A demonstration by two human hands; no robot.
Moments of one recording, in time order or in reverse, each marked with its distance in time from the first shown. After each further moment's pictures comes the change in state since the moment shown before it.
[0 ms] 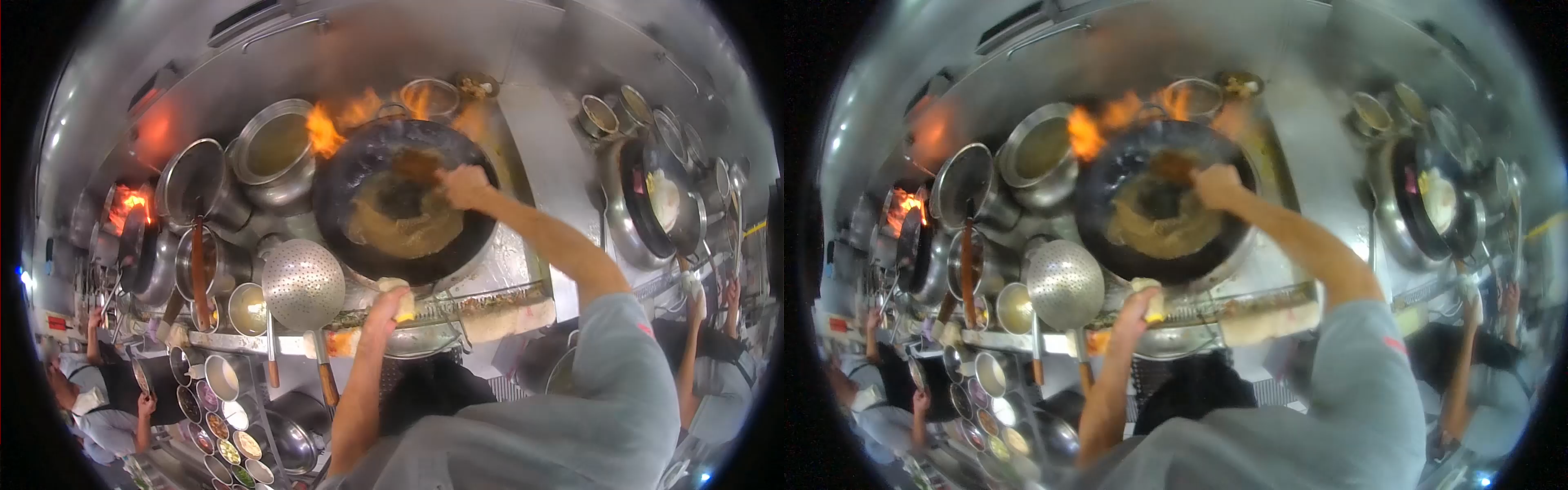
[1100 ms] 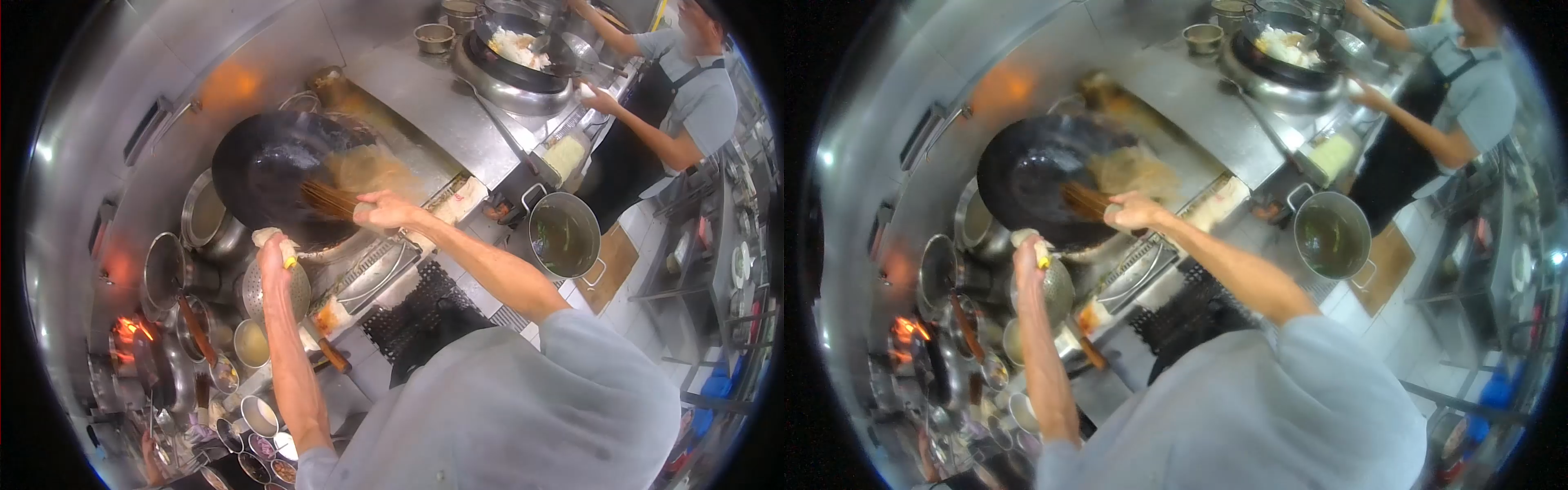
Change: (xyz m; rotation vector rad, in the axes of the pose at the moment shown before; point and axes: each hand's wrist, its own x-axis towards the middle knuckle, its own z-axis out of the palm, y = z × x) left_hand -0.108 0.060 -0.006 0.307 0.036 0.456; right_hand -0.230 -0.140 0.017 1.337 0.231 0.415
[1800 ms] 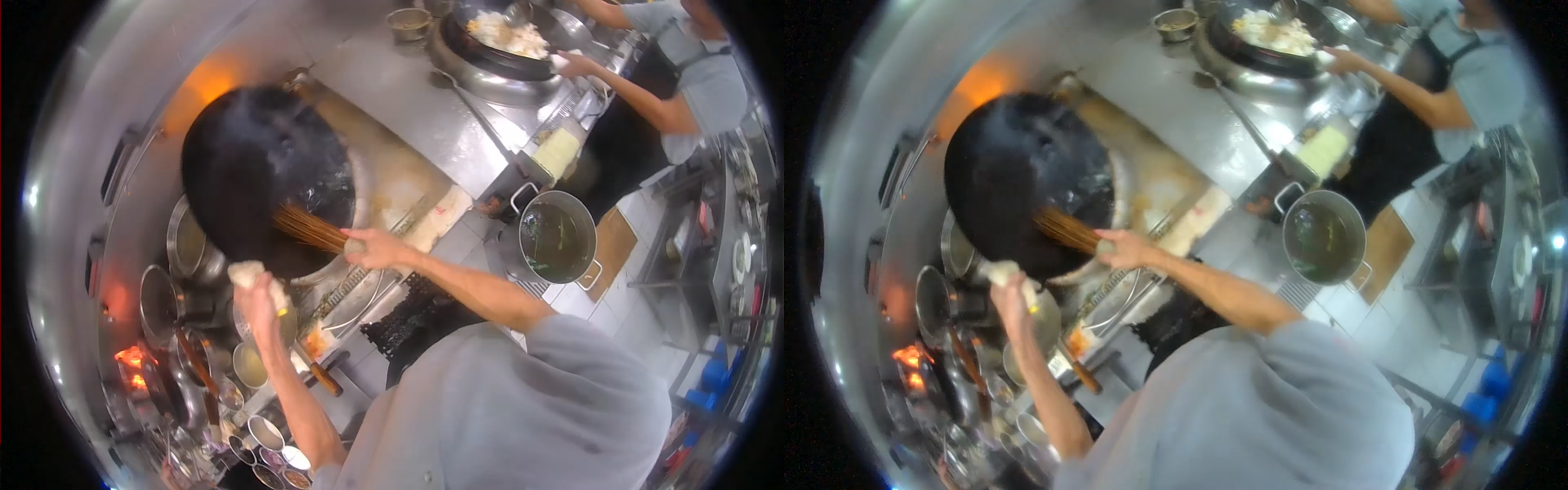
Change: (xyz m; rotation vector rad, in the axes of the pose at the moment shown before) left_hand -0.009 -0.014 0.032 0.355 0.079 0.290; right_hand 0.016 0.068 -0.006 -0.099 -0.021 -0.087
